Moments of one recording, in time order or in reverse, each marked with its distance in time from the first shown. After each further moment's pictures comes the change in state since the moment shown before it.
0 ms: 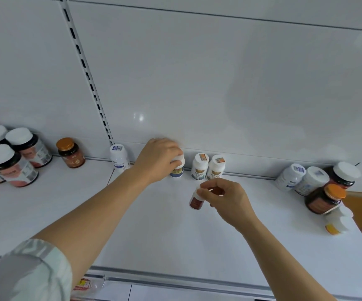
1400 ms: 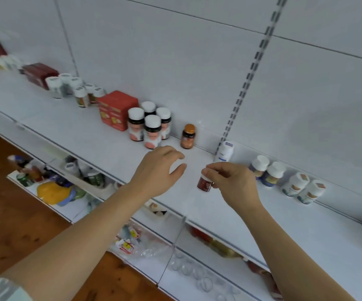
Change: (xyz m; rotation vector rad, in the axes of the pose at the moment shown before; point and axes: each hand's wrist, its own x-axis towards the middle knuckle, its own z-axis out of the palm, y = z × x) left_hand -0.271 -0.082 -0.130 -0.090 0.286 -0.448; right_hand -0.081 -0.145 0.193 -0.036 -0.194 -0.317
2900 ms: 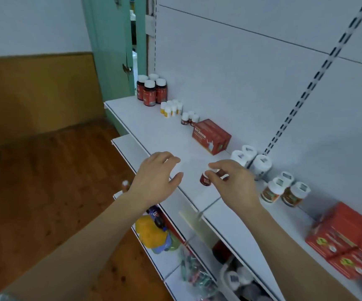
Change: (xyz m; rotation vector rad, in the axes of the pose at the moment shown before) left_hand -0.013 -0.594 -0.327 0.307 0.038 -0.424; right_hand 0.249 -0.265 0.621 -0.216 -0.206 -0.600
